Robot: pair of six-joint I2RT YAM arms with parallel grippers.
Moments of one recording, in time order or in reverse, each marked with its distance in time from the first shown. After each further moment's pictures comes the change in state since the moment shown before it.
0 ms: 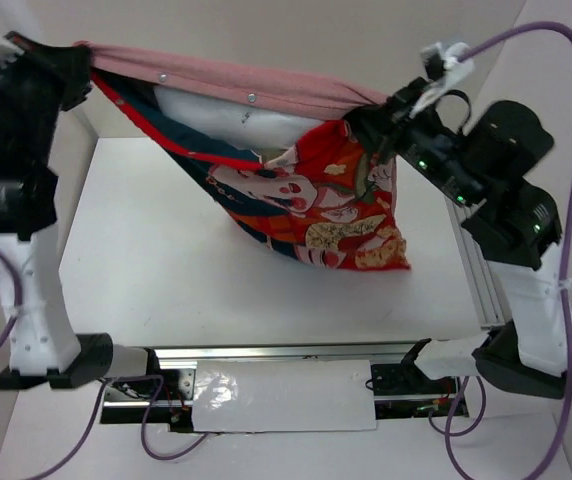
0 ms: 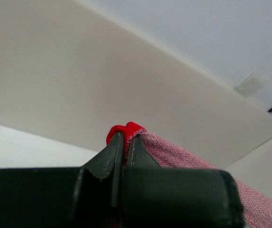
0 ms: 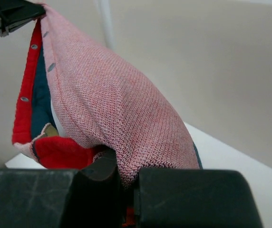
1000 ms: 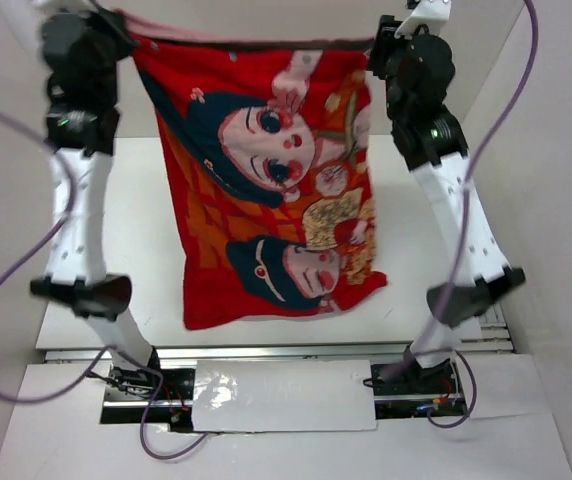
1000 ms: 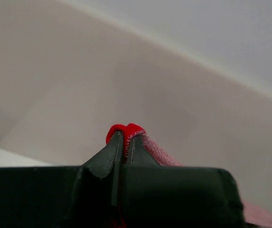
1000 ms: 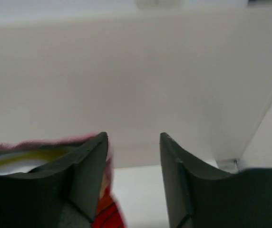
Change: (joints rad) left arm -0.134 0.259 0.175 0.244 -0.294 0.208; right arm -0.302 0.312 0.008 0.425 0.462 -0.084
